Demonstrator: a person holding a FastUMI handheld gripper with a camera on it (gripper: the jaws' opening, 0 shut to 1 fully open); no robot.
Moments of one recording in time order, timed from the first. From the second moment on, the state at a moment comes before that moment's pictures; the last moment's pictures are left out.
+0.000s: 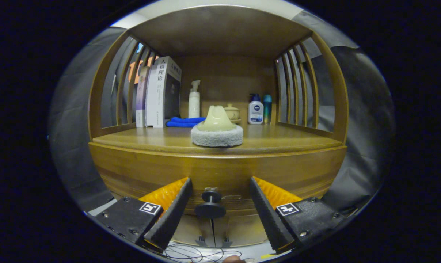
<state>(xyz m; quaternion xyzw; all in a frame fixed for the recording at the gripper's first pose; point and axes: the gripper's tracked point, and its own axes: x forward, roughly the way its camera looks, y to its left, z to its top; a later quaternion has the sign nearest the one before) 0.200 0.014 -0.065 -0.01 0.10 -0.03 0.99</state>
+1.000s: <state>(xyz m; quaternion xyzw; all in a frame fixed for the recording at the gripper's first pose) 0.021 -0.019 0.039 0.01 0.02 0.03 1.00</state>
